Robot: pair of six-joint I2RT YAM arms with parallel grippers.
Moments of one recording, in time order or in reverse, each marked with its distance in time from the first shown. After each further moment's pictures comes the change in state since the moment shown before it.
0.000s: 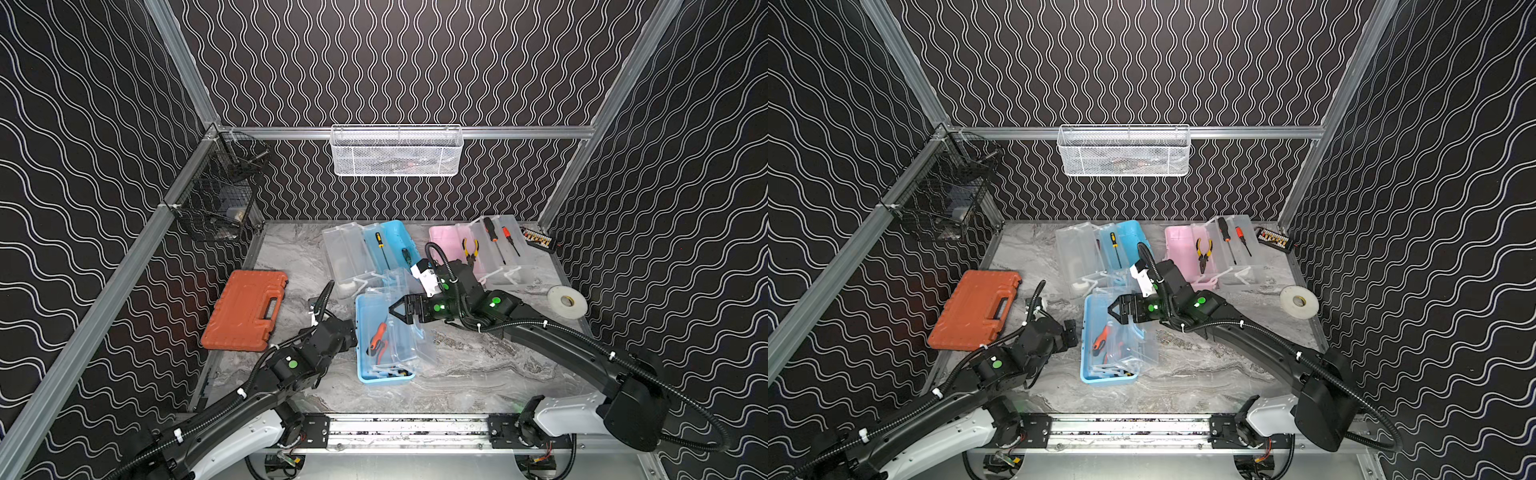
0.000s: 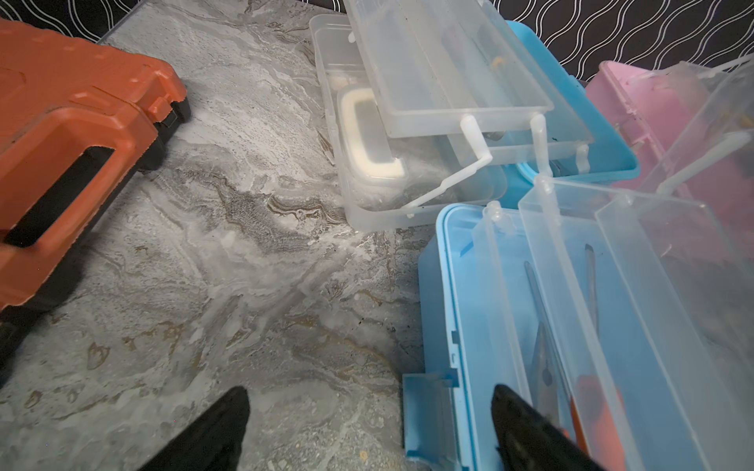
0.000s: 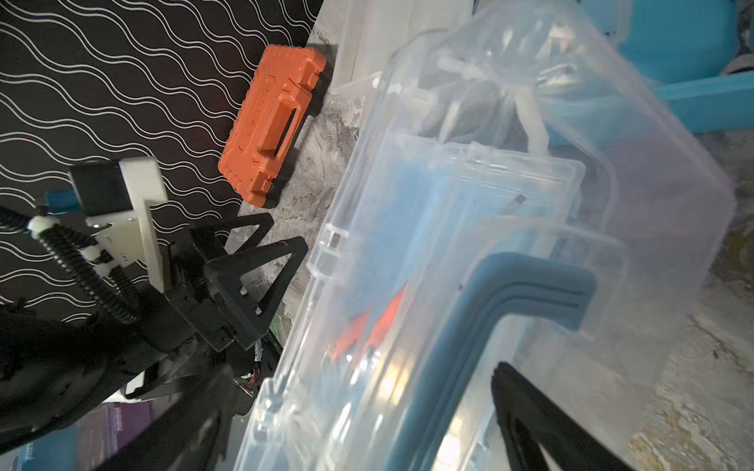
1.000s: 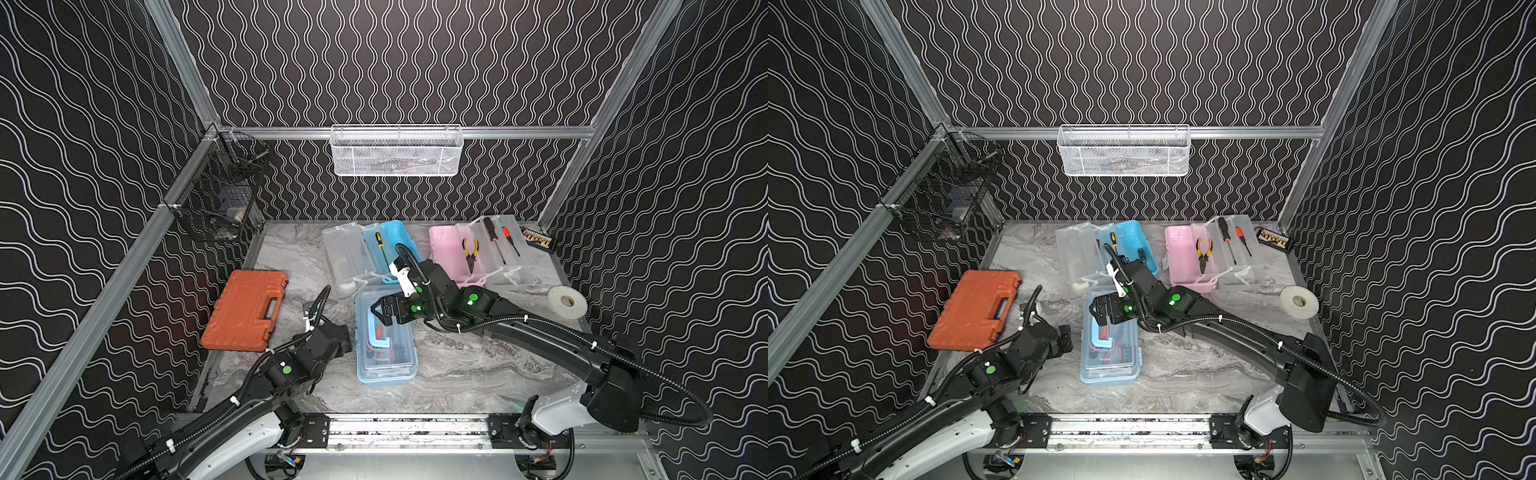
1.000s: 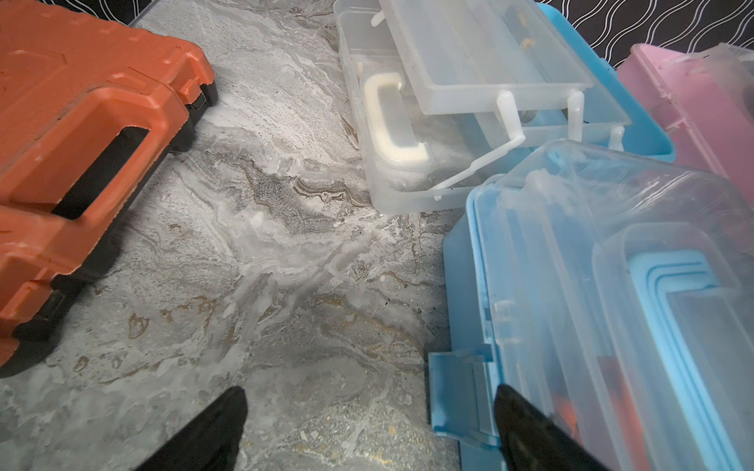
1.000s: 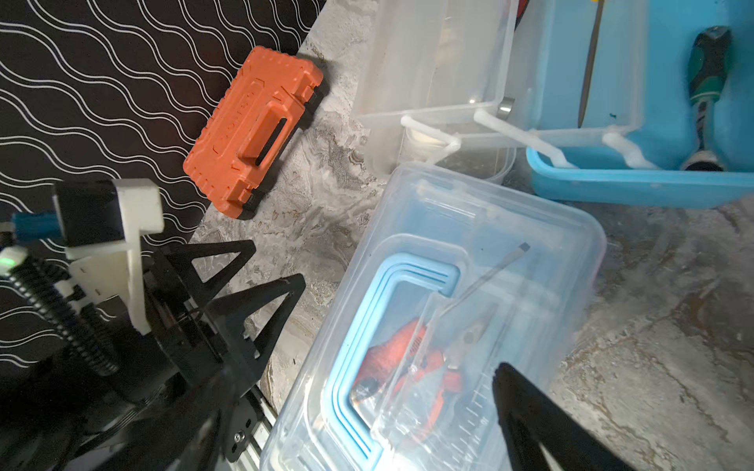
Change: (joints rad) left arm 0.001 -0.061 -0.019 -0.087 -0.010 -0.023; right arm 0.154 0.114 0.197 -0.094 0.245 -0.052
